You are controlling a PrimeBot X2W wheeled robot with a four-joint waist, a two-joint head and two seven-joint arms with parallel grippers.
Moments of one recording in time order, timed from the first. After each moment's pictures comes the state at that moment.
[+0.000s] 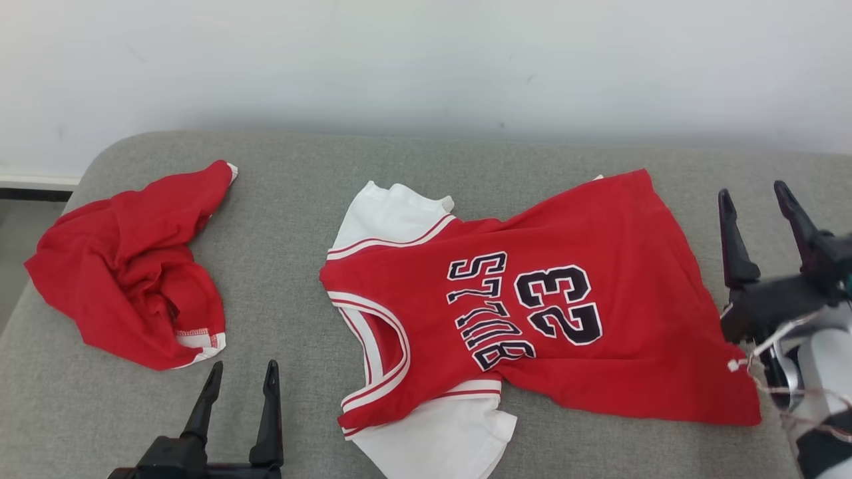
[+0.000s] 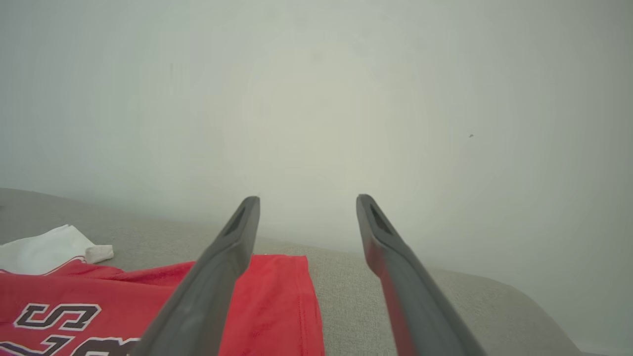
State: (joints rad) left arm -0.05 0.05 -0.05 0.20 -0.18 -0.10 -0.26; right arm -0.49 -0.44 0.03 0.56 0.19 0.13 -0.26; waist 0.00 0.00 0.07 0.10
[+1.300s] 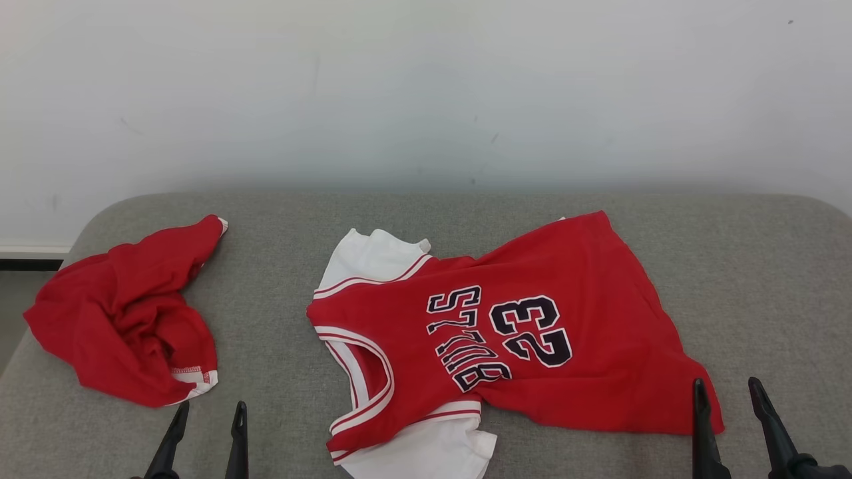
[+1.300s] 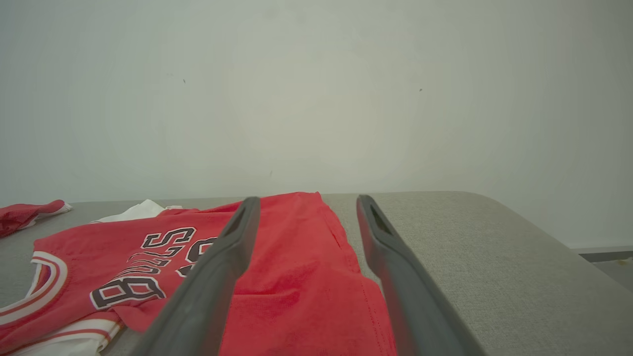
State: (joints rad) left arm 0.06 0.11 0.01 0.15 -0.11 -0.12 -0.26; right arm 0.20 -0.07 -0.19 -0.02 0.07 0.13 -0.26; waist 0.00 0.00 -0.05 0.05
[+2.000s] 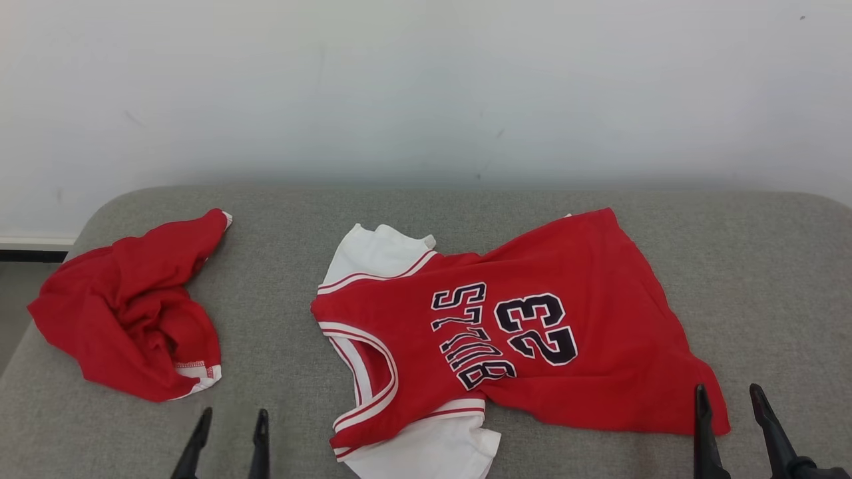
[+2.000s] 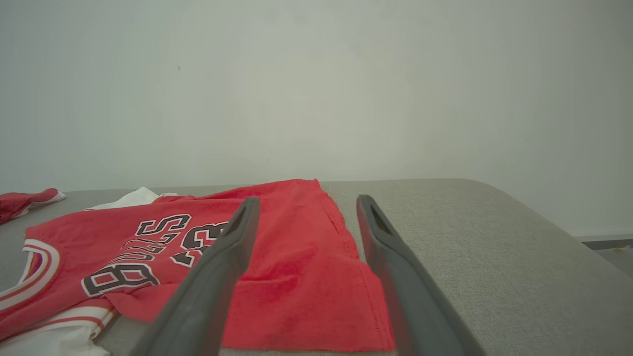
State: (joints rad) left arm 0.06 0.10 -0.01 0.15 -0.12 -0.12 -0.26; right arm 0.20 -0.06 -0.20 0.00 0.07 0.13 -0.26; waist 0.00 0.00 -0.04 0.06
